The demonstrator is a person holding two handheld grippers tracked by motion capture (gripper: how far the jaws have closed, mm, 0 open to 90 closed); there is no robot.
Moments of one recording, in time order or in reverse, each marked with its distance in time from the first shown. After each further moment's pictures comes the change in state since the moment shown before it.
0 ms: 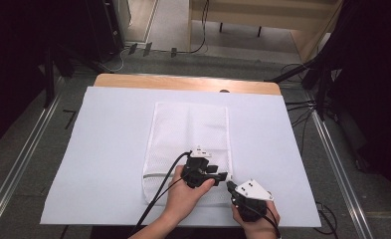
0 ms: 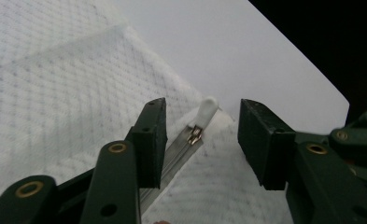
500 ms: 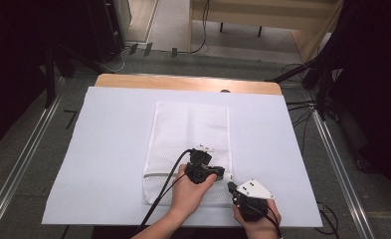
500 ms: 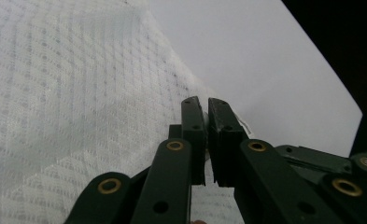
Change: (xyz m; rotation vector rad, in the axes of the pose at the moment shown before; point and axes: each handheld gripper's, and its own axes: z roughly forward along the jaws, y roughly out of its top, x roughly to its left) left arm 0.008 0.005 0.006 0.065 0.019 -0.101; right arm -0.001 -0.001 0.002 0.022 0.012 0.017
